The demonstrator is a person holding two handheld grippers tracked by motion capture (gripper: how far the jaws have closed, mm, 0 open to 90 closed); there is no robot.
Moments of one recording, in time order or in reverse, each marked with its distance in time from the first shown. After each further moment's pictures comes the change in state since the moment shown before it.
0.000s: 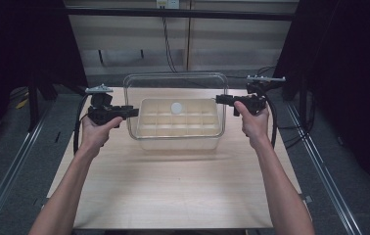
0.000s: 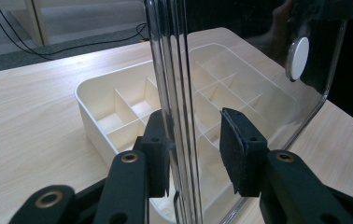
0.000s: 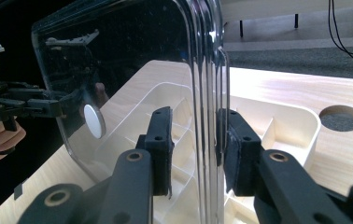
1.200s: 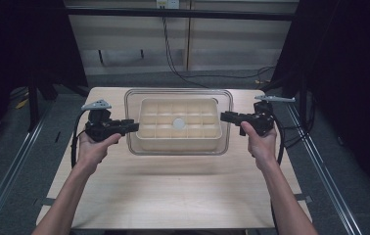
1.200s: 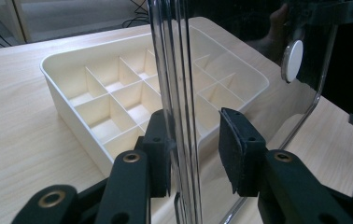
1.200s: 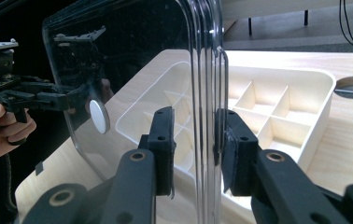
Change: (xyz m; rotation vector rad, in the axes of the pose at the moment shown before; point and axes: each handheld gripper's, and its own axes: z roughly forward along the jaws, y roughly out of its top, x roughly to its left) left arm -0.030 -0.031 -0.020 0.002 -0.040 0.014; right arm 0.019 -0.045 -0.034 -0.011 0.030 0.002
